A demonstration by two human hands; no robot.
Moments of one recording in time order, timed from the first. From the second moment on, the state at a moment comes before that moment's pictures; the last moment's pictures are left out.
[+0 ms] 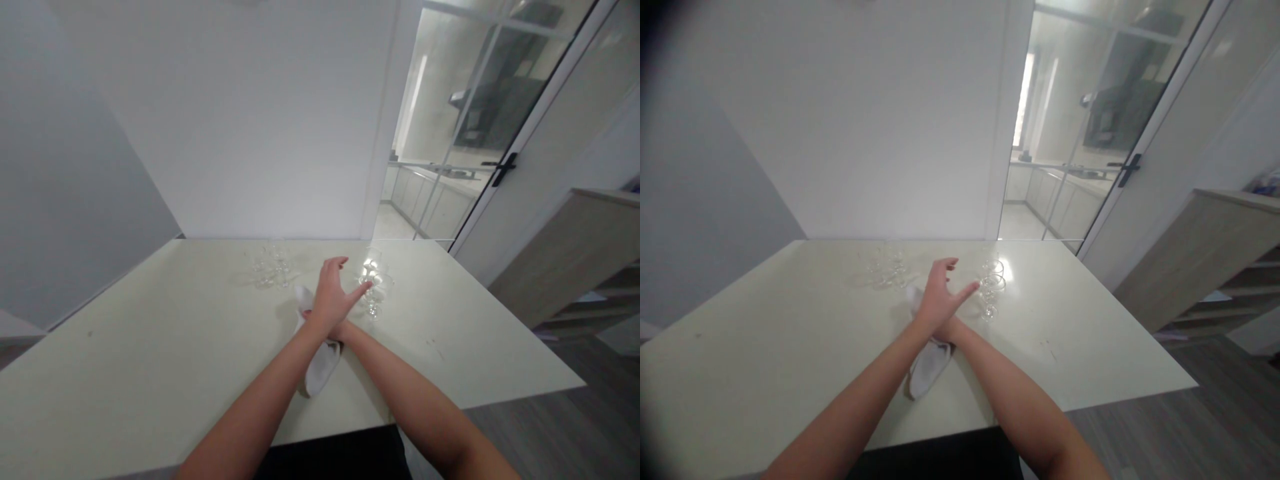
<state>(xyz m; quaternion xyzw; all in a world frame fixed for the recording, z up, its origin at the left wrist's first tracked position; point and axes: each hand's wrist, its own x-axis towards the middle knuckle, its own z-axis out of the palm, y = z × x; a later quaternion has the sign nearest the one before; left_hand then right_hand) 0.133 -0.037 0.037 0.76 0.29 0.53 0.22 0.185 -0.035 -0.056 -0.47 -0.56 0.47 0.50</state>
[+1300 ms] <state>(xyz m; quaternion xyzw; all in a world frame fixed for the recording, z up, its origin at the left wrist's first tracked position) 0.011 0.050 -0.040 0.58 0.55 0.58 0.15 0.195 -0.047 -0.049 -0.49 -0.63 0.43 0.42</state>
